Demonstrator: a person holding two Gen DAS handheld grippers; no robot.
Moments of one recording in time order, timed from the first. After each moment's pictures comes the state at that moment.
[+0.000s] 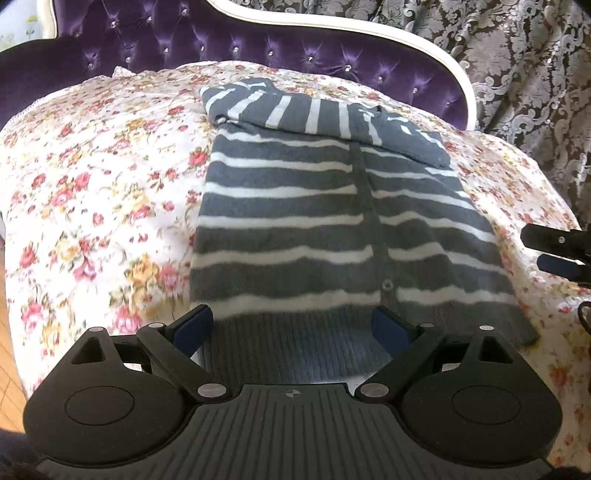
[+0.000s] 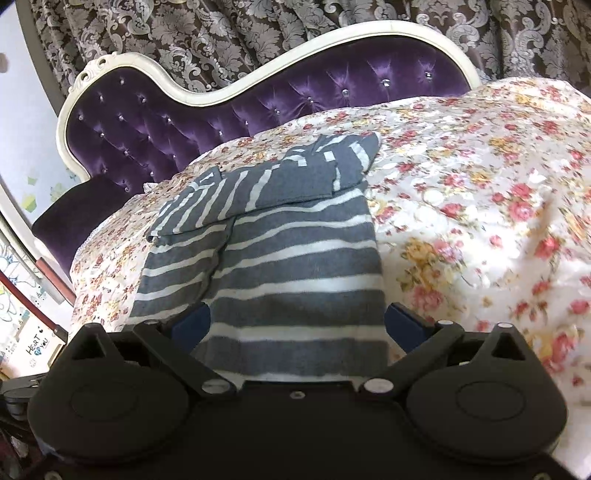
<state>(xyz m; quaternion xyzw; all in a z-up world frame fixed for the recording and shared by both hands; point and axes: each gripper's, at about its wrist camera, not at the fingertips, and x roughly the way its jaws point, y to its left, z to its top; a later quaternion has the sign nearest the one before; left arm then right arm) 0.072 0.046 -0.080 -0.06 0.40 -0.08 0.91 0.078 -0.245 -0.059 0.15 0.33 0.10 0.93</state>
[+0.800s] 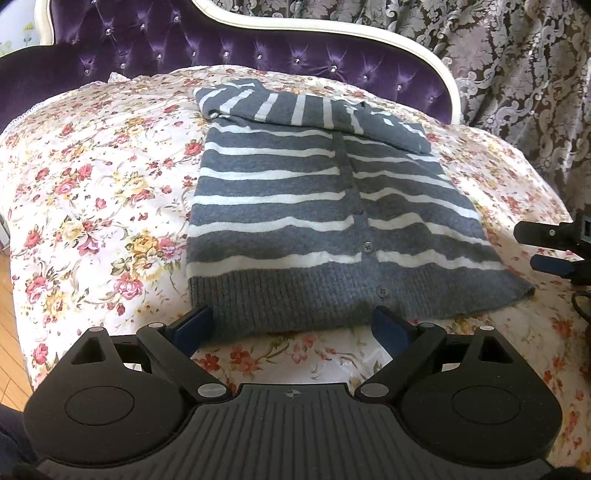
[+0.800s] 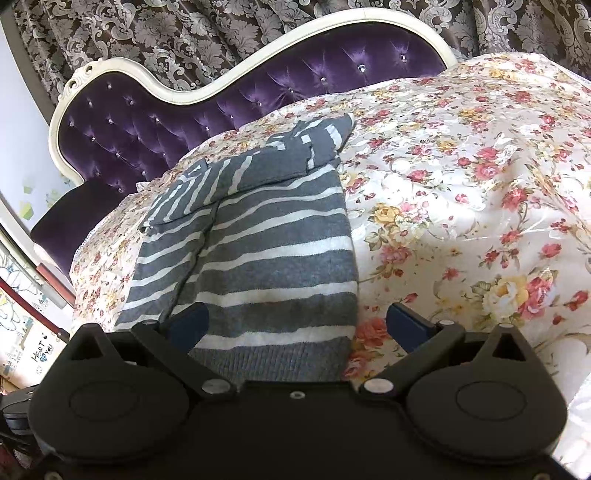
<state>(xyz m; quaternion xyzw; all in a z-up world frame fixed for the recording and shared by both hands) 0.038 0.042 -0.085 -0.05 0.39 -0.09 0.92 0.057 -0.260 -0.070 0.17 0.34 0.09 0.92</state>
